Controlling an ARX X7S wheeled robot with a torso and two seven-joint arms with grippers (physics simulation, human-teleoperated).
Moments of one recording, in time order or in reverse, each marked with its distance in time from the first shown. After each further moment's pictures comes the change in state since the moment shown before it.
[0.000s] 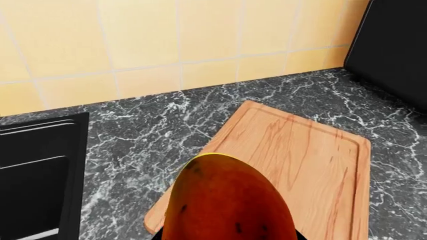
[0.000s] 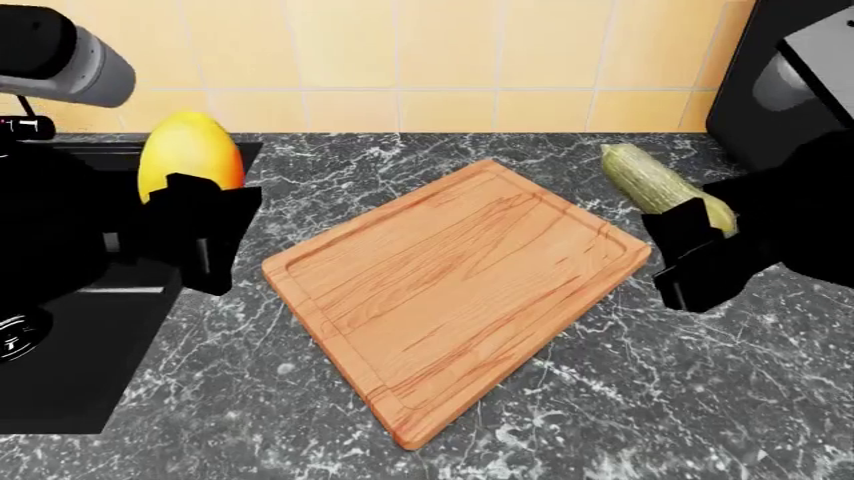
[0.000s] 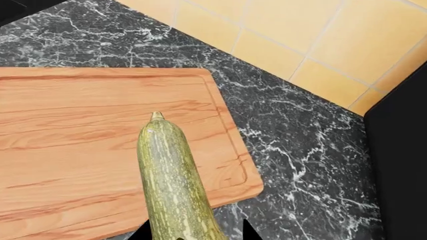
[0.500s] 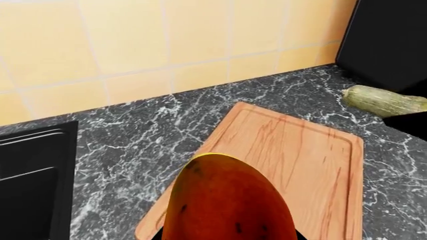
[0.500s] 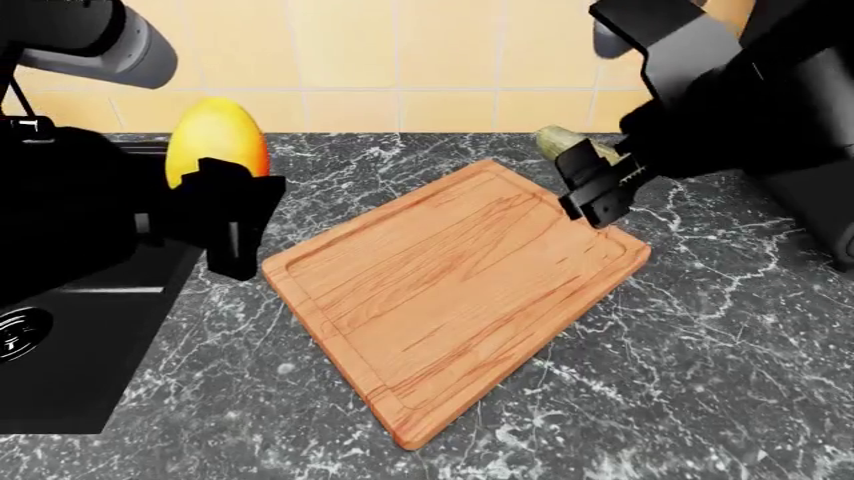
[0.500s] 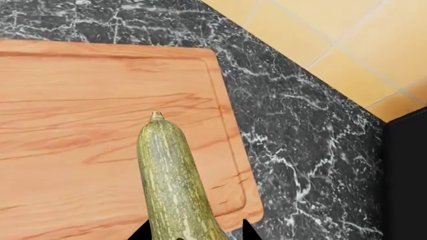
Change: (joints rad) left arm -0.041 0.090 0.015 -0.058 0.000 -0.042 -0.022; right arm 0.067 -0.499 -0.184 0.594 -0.367 0.168 -0.336
